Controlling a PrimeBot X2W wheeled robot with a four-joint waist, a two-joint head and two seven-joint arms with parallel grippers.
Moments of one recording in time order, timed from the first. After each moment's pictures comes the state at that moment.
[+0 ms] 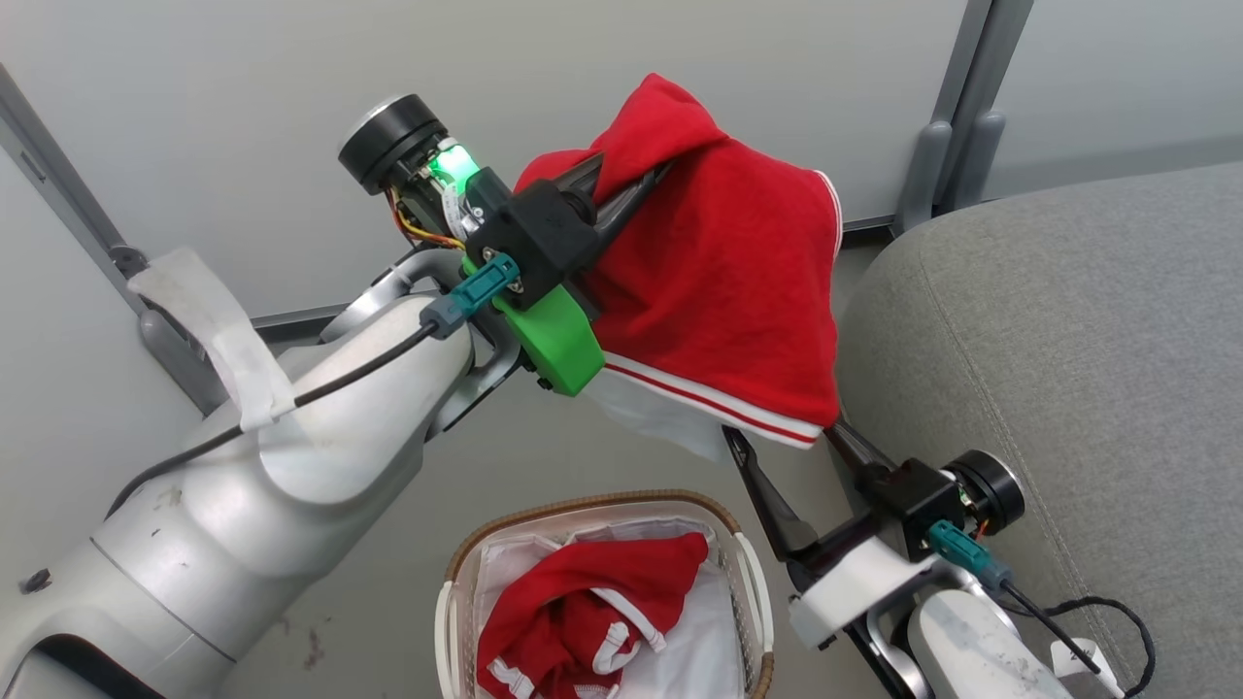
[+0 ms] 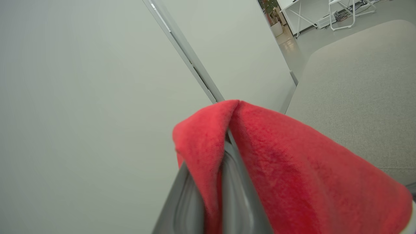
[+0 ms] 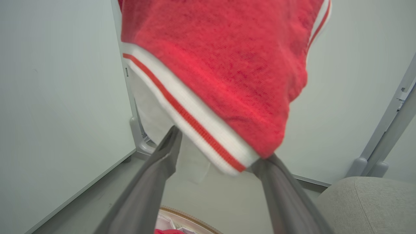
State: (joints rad) left arm -1.02 0.31 -1.02 0.39 -0.44 -0.13 -0.26; right arm -0.22 -0.05 0.34 0.22 0.08 0.13 -0.26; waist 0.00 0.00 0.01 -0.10
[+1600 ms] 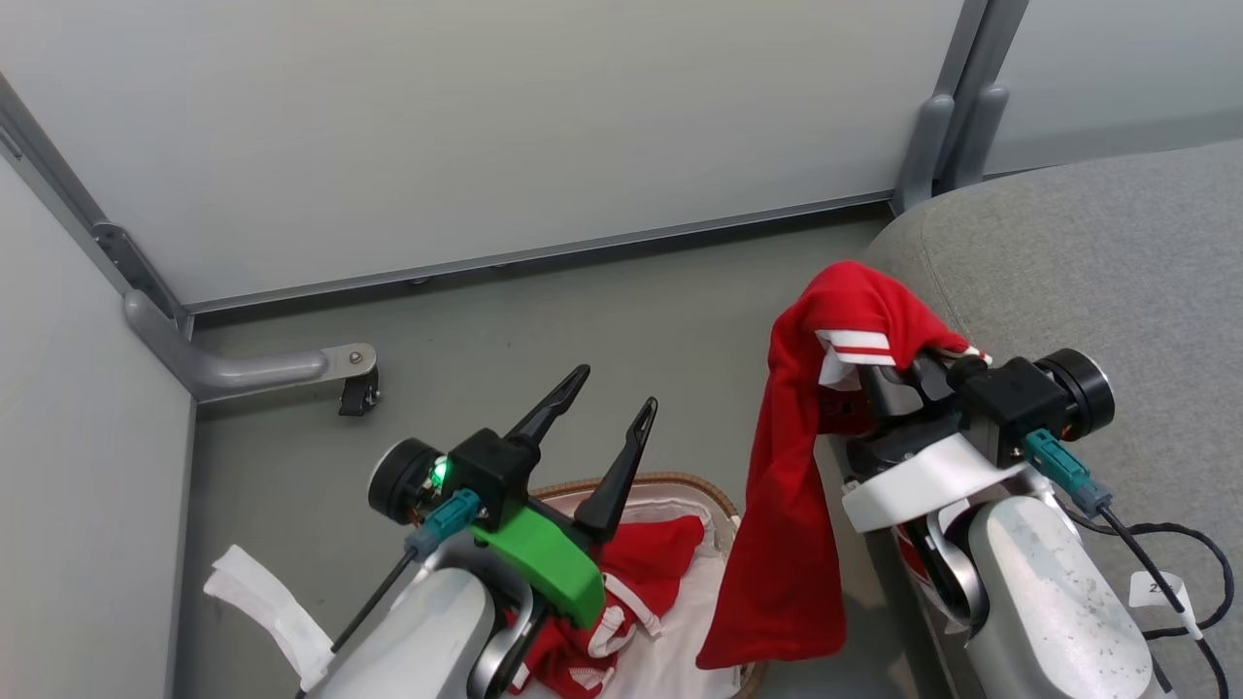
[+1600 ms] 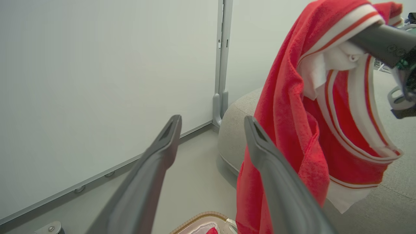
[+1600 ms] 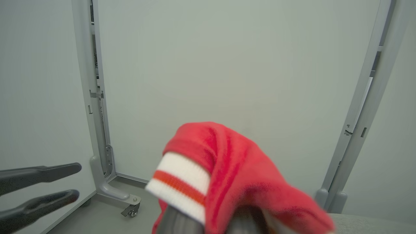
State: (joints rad) left arm -0.43 0.16 -0.72 0.38 -0.46 -0.11 -0.26; right arm -0.33 -0.05 0.20 0.13 0.07 0.13 -0.26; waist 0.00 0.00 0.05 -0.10
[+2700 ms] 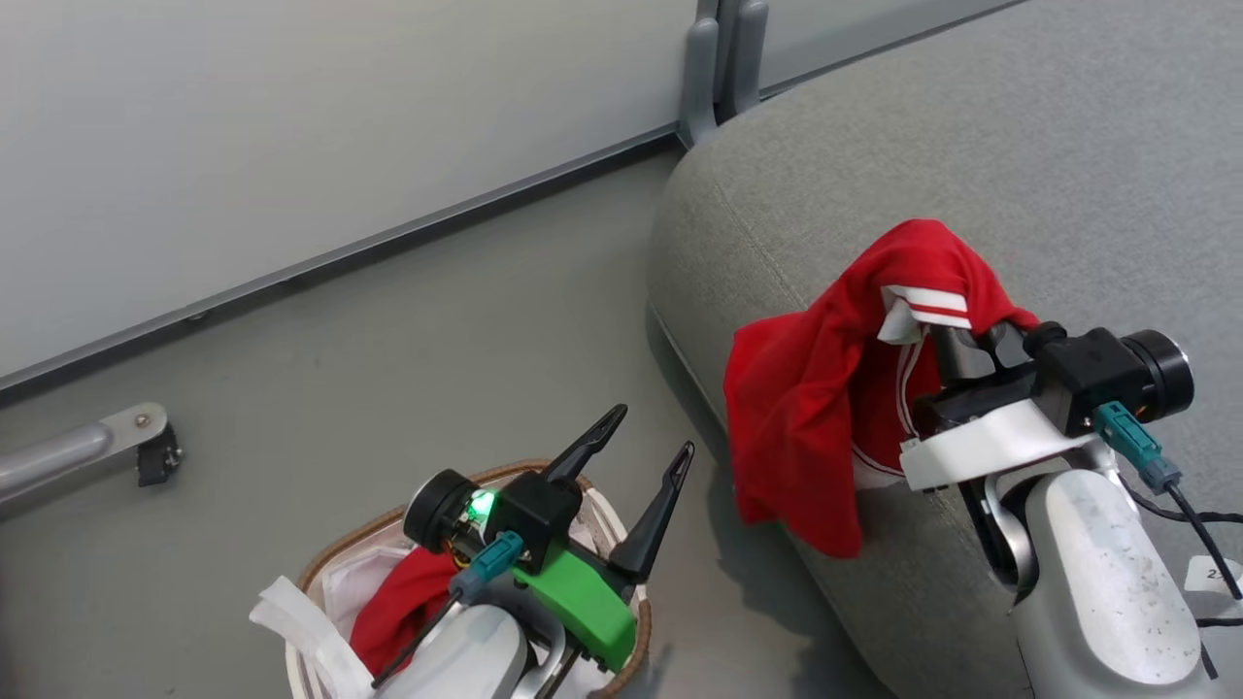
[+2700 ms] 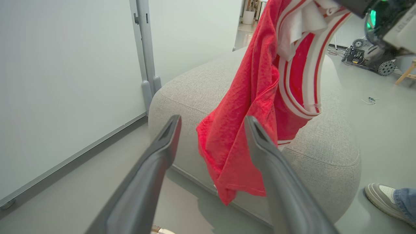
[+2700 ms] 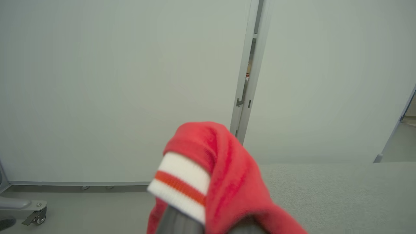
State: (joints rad) left arm -0.35 0.11 -0.71 0.38 -0.37 -0.13 -0.26; right arm -0.34 -0.05 0.07 0.12 0.03 0.13 -0.26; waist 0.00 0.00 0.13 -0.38
